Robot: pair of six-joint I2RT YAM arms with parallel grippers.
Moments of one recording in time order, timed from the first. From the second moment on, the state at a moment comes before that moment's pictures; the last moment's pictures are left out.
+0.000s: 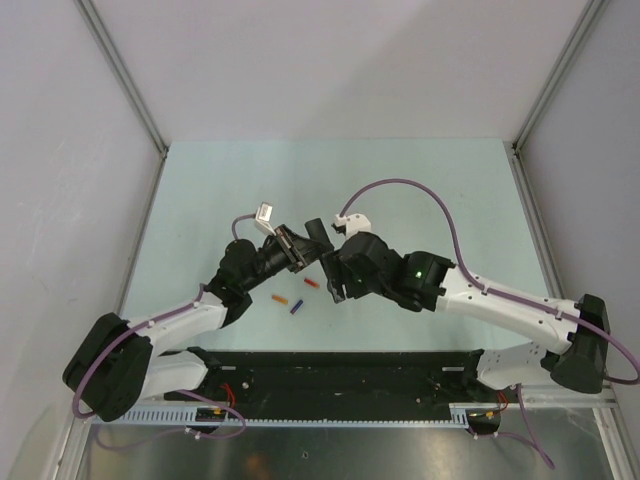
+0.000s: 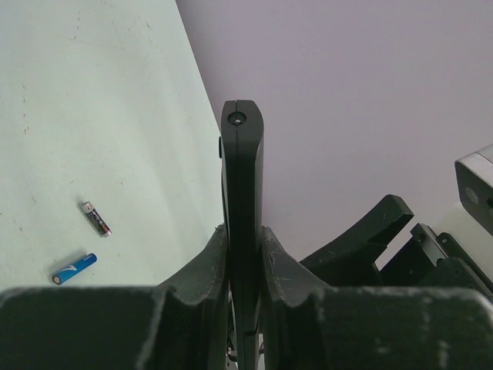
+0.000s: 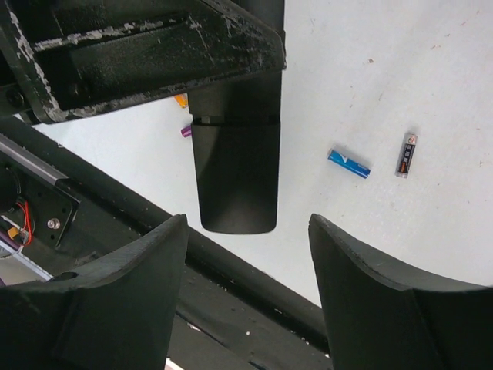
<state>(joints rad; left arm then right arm) -0.61 1.17 0.43 0.73 0.32 -1.15 1.12 1.29 1.18 -0.66 0.29 0.56</state>
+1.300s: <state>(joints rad) -0.59 1.19 0.43 0.74 0.31 -1.13 1.12 1.26 1.19 -0.69 0.28 0.53</state>
